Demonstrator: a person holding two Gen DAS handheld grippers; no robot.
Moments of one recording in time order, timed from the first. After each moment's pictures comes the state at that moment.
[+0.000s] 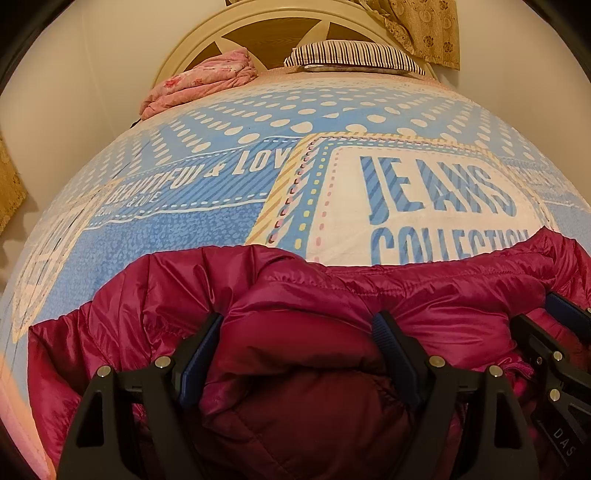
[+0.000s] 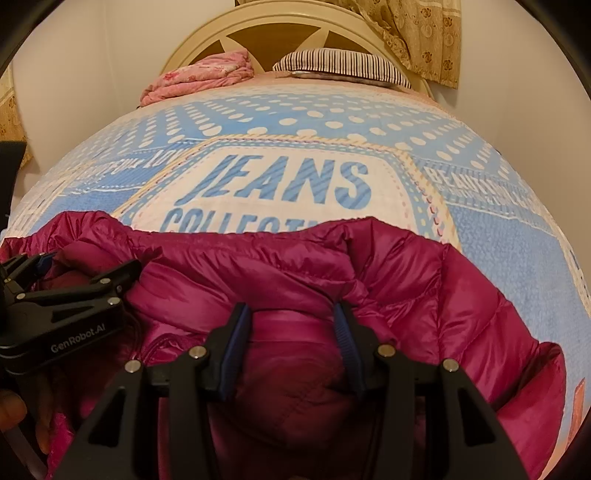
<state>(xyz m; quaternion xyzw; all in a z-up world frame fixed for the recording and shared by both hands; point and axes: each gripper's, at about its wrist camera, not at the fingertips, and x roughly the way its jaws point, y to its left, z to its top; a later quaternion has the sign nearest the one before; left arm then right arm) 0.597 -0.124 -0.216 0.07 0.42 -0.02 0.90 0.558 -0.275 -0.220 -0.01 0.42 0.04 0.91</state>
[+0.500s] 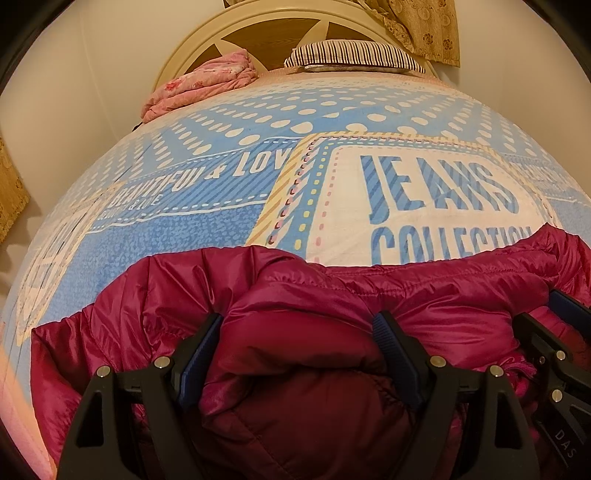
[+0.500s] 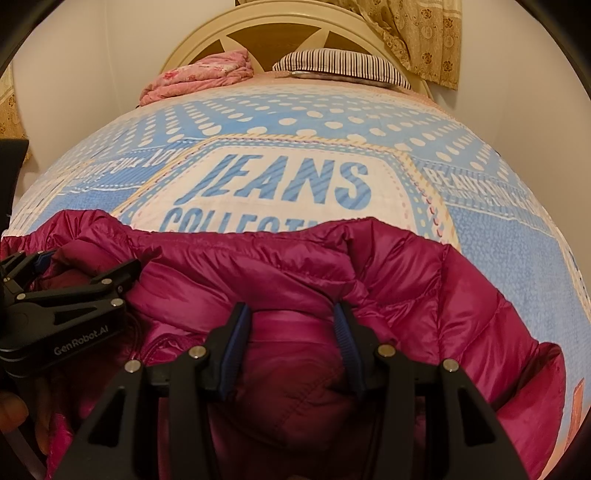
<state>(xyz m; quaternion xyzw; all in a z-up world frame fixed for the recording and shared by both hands) 0.597 -0.126 -0.216 0.08 0.42 -0.01 0.90 0.558 -0.274 -0.220 -0.01 0.42 0.04 0.91</state>
